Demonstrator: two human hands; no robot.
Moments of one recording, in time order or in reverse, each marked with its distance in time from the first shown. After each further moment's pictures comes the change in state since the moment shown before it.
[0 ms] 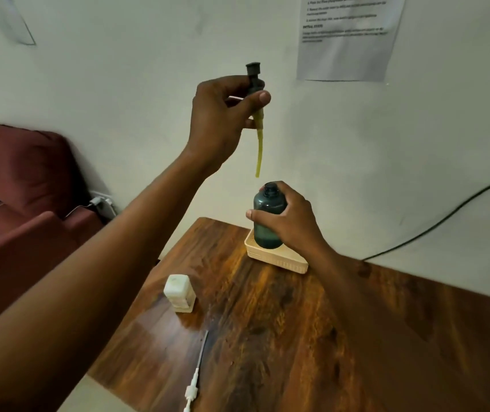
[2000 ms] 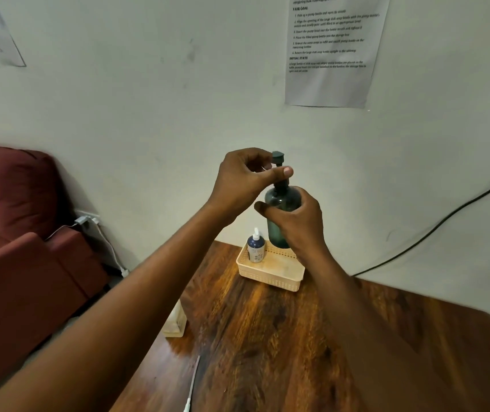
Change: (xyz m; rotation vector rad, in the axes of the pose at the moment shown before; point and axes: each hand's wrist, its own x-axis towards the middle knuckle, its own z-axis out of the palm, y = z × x) left_hand -0.031 -0.032 0.032 0.124 -0.173 -0.142; right_hand 0.015 -0.023 -0.016 0.097 0.280 0.085
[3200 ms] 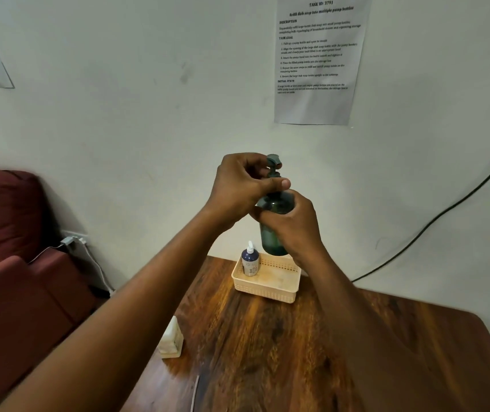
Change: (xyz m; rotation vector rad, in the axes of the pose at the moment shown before) left_hand -0.001 0.027 -0.019 -0.111 -0.091 0.068; right_hand -0.010 -0.040 -0.004 0.057 -0.029 -0.054
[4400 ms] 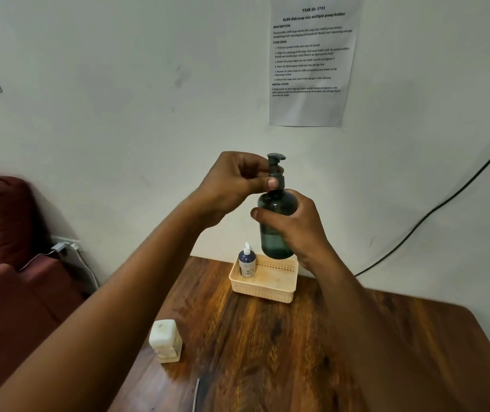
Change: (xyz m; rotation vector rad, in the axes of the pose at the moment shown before) left_hand 0.000 0.017 -0.027 -0.069 -0.257 -0.051; right_hand -0.009 -0.012 -0.007 0.076 -0.068 0.011
